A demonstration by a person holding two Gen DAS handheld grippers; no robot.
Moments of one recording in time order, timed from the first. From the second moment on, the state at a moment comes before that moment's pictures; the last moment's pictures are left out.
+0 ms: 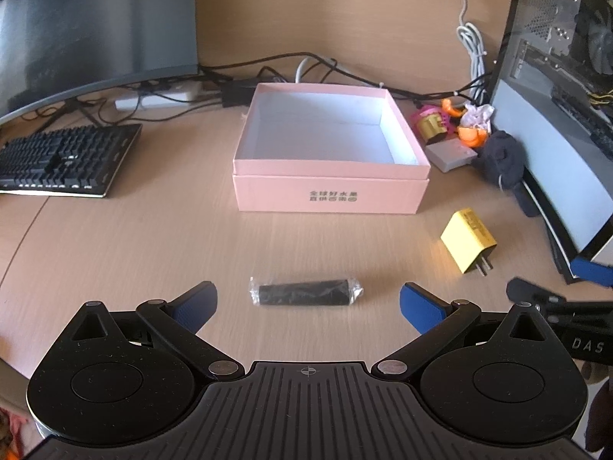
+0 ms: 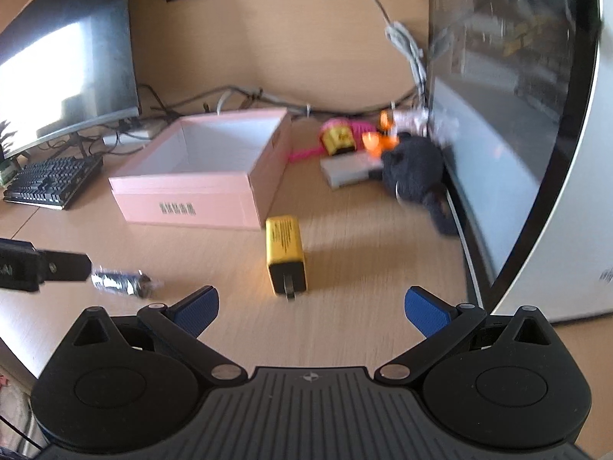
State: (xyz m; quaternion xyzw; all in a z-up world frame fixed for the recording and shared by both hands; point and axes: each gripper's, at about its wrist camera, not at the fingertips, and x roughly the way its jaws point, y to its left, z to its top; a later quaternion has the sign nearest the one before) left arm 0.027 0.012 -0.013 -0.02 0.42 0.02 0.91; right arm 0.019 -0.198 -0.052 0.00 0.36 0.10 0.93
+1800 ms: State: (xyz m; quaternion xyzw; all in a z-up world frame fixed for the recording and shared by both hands) left arm 0.026 0.009 -0.063 0.01 0.42 0.01 0.91; right arm 0.078 -0.154 -0.081 -0.08 0.34 0.15 0.93
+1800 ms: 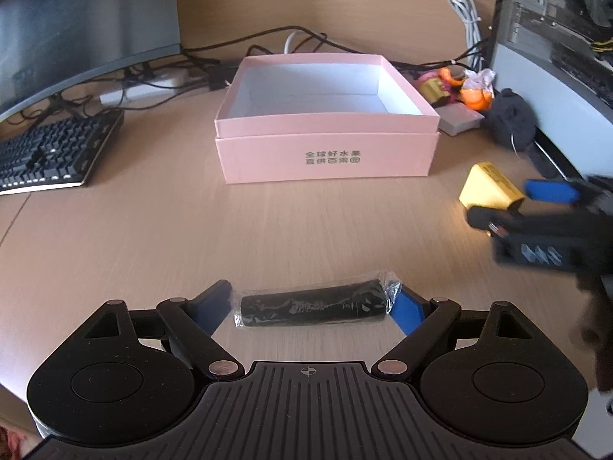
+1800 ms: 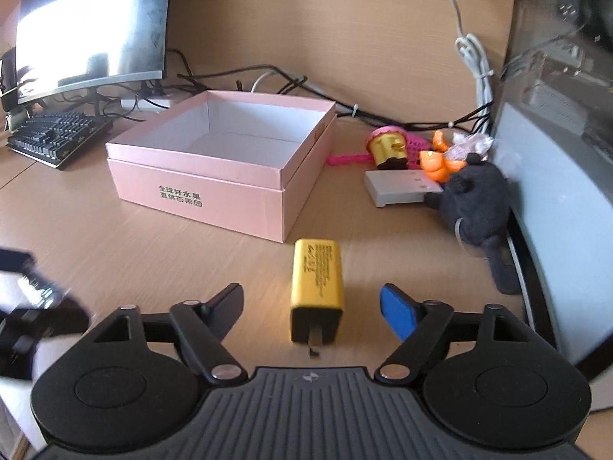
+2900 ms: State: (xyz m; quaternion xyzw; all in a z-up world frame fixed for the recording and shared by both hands) left arm 0.022 0.045 -0.051 -0.01 0.42 -0.05 0.90; right arm 0.039 -0.118 -0.049 -0.09 0.36 0.16 0.92
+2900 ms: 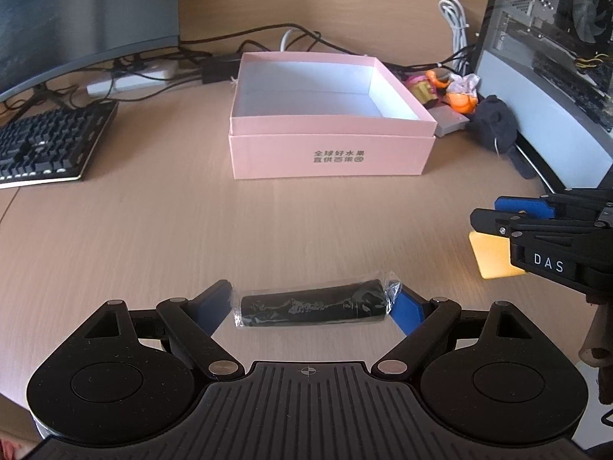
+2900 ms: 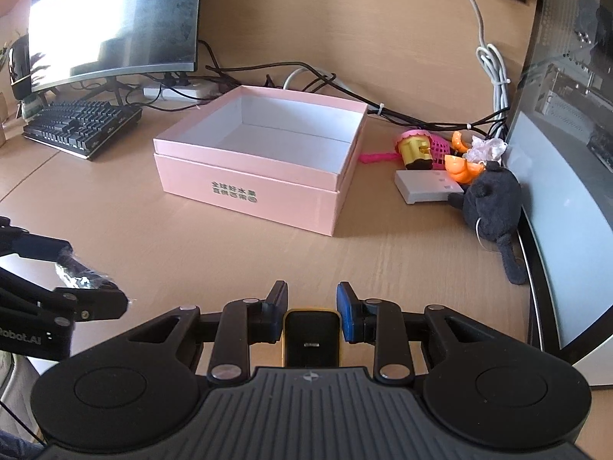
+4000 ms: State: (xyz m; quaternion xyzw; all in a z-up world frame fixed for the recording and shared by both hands) left arm 0.218 0.034 0.008 0.07 0.31 -0.10 0.94; right arm 0.253 -0.063 0.035 0.02 0.29 0.22 0.93
